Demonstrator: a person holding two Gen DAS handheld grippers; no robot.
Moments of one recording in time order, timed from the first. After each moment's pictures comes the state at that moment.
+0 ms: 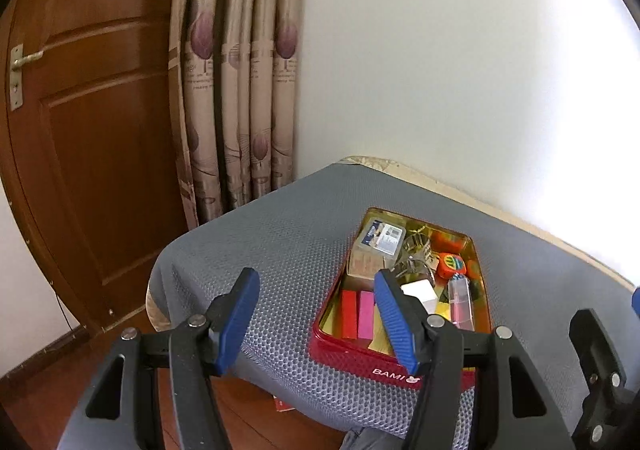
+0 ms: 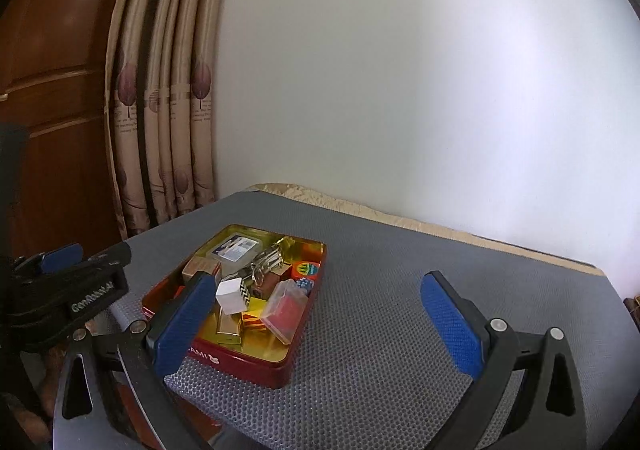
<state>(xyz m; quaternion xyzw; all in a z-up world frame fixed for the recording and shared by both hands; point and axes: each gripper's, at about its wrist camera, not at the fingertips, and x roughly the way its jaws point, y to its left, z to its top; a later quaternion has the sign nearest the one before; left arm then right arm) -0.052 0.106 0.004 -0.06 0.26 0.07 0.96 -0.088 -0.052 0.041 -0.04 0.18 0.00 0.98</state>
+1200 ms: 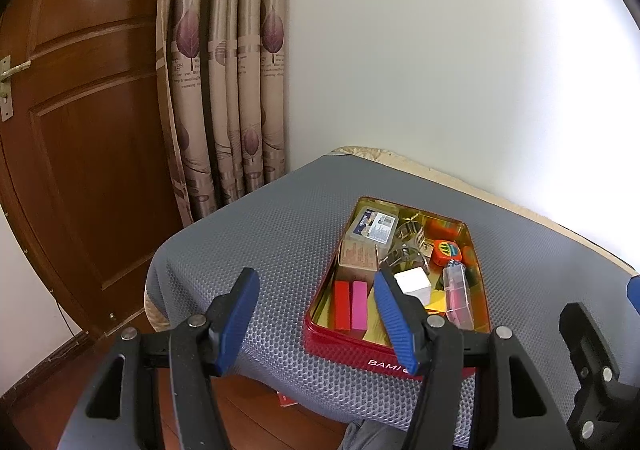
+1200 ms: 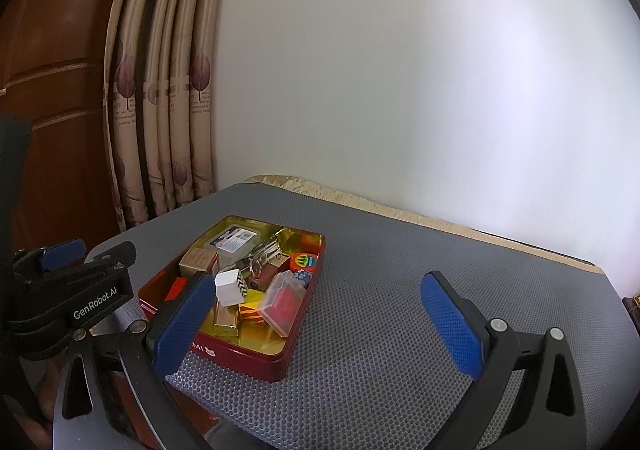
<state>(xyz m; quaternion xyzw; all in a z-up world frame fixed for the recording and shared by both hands) -0.052 0.101 0.002 -0.04 0.27 0.06 0.96 -0.087 -0.058 0.036 -0.04 0.20 0.00 0.98</state>
